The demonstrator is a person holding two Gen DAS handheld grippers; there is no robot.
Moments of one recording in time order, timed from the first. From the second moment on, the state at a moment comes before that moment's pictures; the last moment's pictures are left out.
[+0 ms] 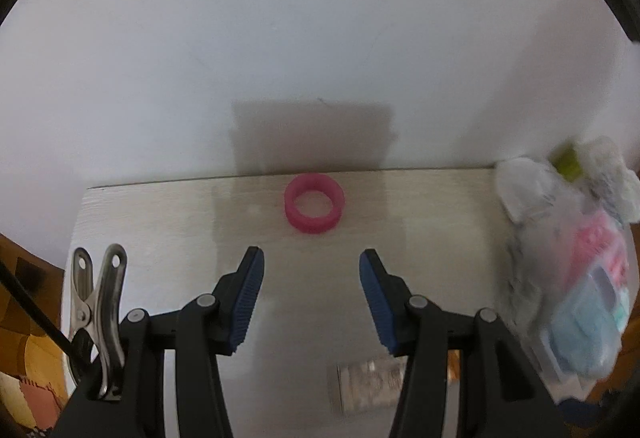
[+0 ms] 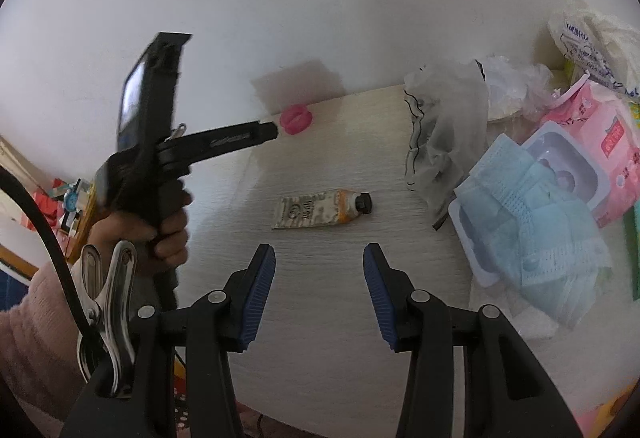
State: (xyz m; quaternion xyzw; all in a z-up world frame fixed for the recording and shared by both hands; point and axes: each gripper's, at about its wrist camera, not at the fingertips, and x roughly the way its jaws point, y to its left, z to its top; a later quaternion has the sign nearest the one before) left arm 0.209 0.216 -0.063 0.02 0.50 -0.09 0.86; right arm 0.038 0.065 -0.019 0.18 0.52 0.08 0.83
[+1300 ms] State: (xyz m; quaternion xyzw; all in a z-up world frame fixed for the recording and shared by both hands) left arm 0.179 0.276 -0.063 0.01 0.48 -0.05 0.88; right arm 0.094 0.088 -0.040 0.11 0.55 0.14 0.81
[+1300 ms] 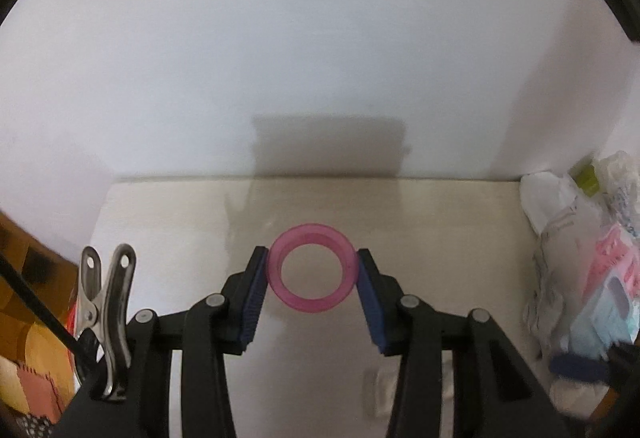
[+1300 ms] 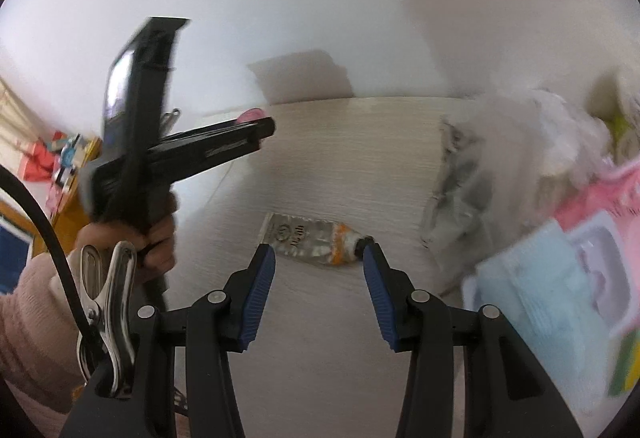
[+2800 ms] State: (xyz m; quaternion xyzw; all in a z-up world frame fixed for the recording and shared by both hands) left arm 0.062 0.359 -0.038 -0.06 0.49 -0.02 0.87; right arm 0.068 0.190 -0.092 -0.10 0.63 0.18 0.75
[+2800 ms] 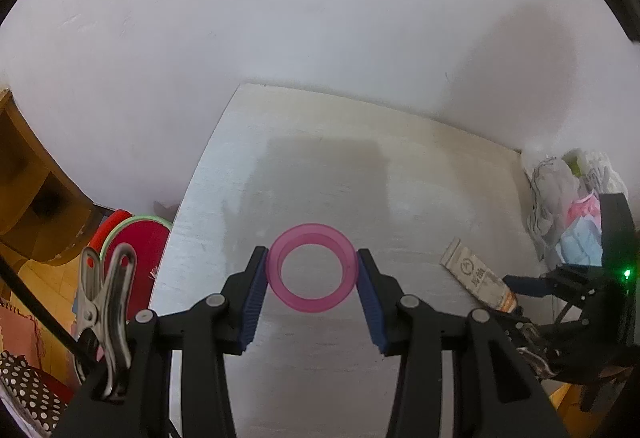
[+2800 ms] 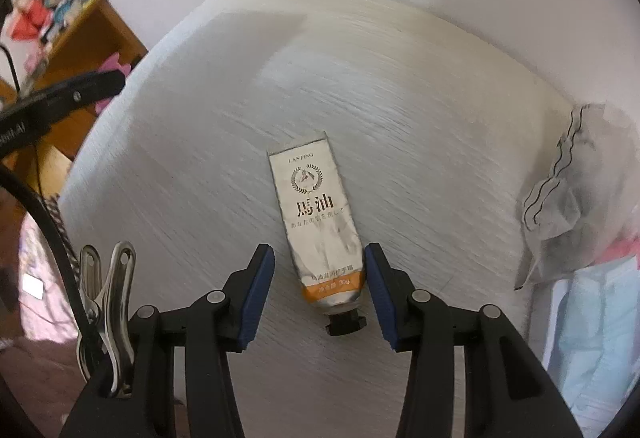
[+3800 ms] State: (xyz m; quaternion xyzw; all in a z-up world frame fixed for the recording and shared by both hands) left arm 0.023 0.386 -0.038 -0.03 0.49 -0.04 0.87; right arm 0.046 0.193 -0.044 0.03 0.59 0.13 0.79
